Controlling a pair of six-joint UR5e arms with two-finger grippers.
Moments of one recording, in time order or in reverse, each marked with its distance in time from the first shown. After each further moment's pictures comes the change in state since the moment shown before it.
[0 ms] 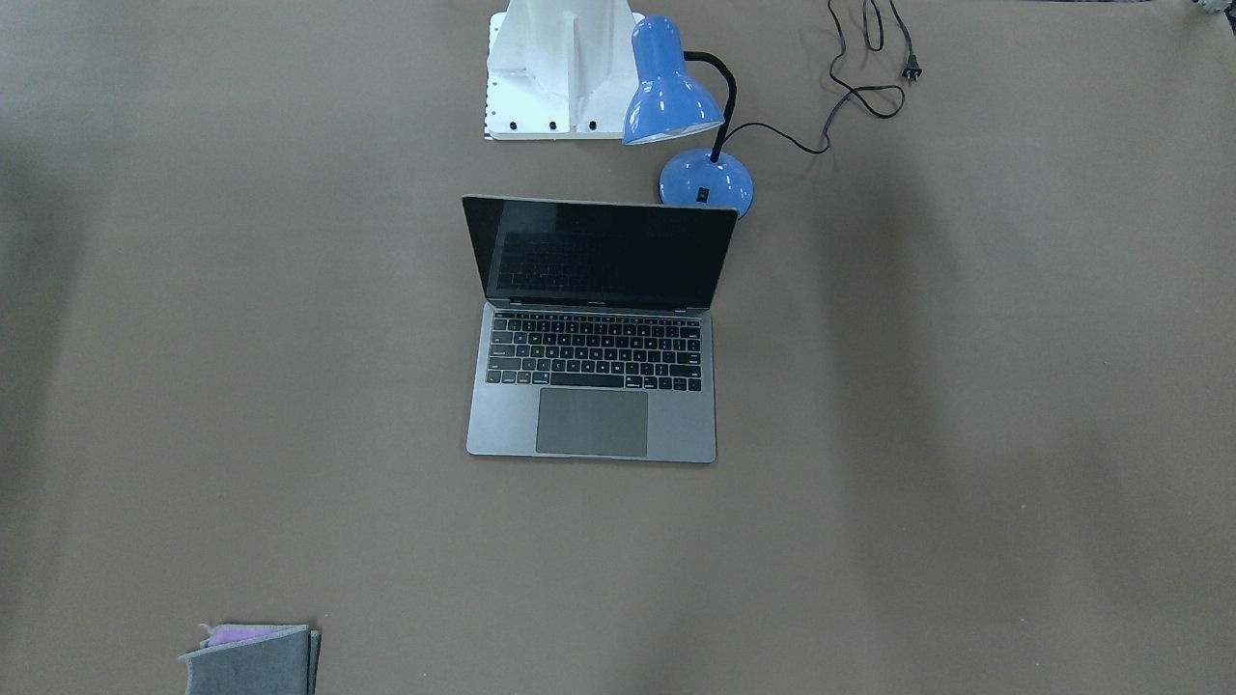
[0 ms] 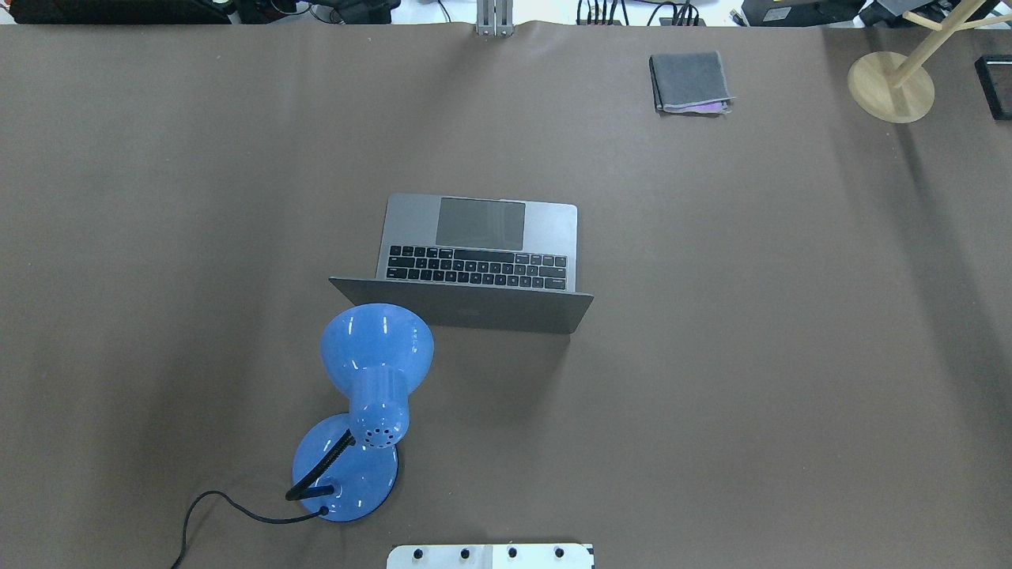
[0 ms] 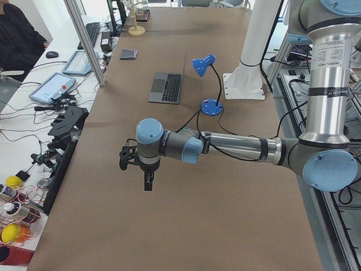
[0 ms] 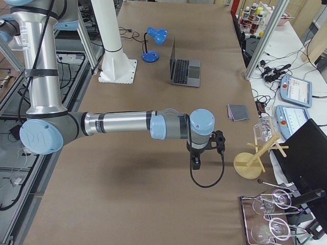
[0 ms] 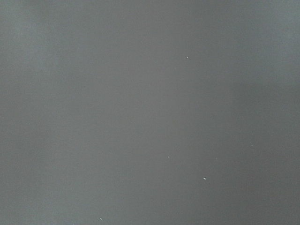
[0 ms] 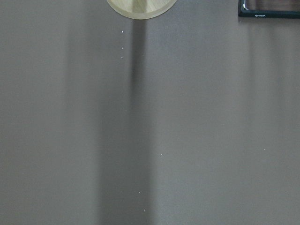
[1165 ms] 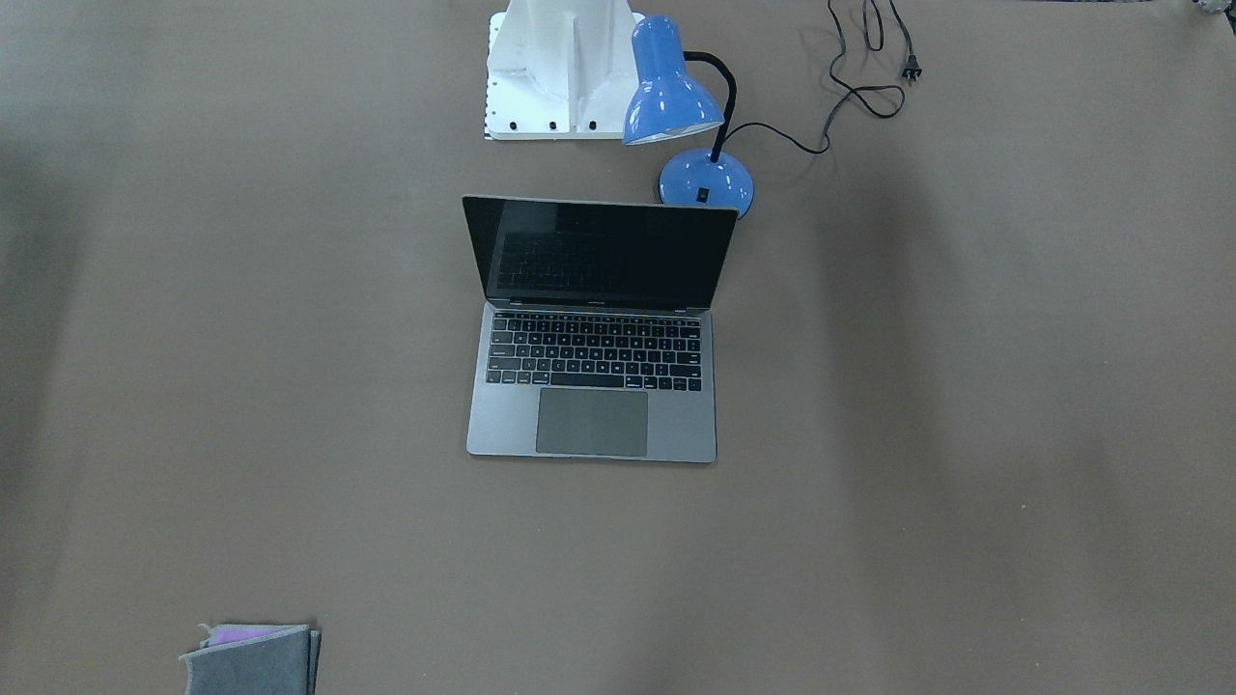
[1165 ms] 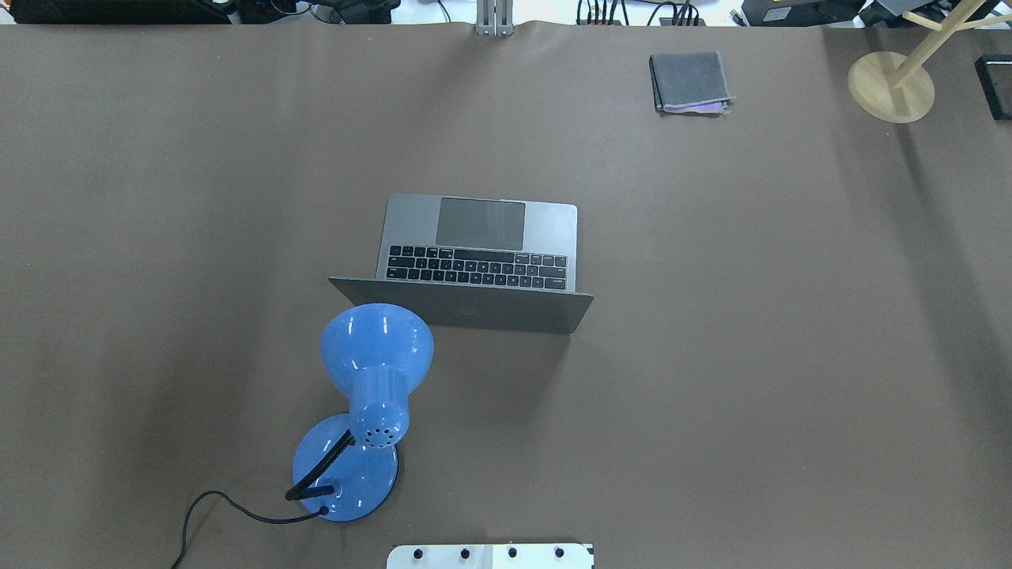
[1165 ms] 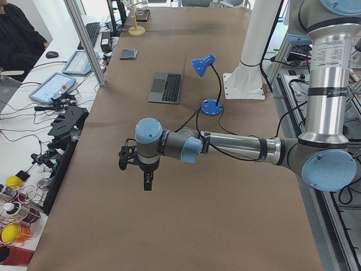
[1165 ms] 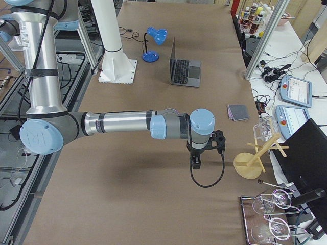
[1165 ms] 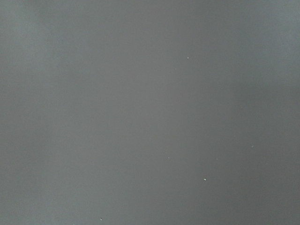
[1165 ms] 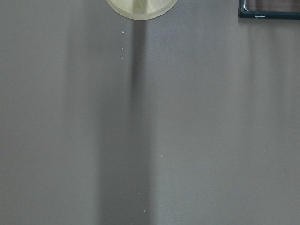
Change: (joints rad) left arm 0.000 -0.005 0.003 0.006 0.001 -0.002; right arm 0.000 0.001 0.000 0.000 0.000 0.001
